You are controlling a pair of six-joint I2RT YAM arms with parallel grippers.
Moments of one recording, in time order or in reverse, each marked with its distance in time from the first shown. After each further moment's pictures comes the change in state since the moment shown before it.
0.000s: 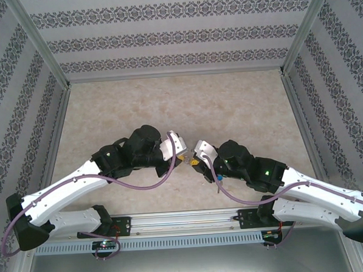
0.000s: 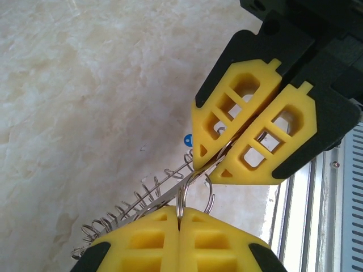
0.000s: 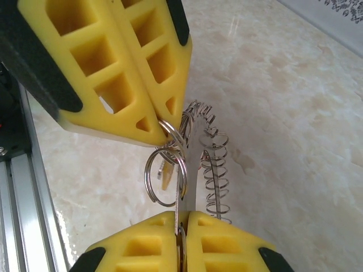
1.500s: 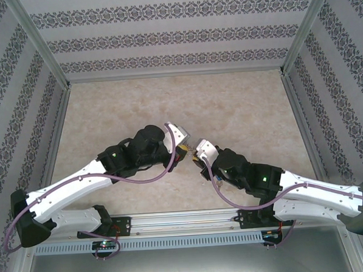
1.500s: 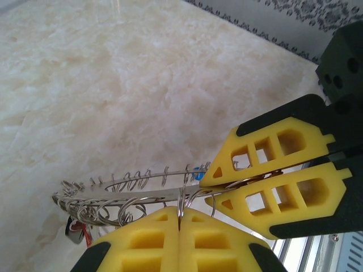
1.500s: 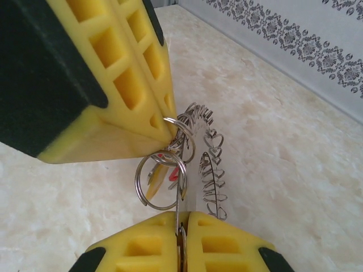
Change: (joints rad) left arm -0.031 0.022 -0.026 0.158 -0.126 -0.291; right arm 0.122 -0.013 -0.062 0.124 0.354 0.049
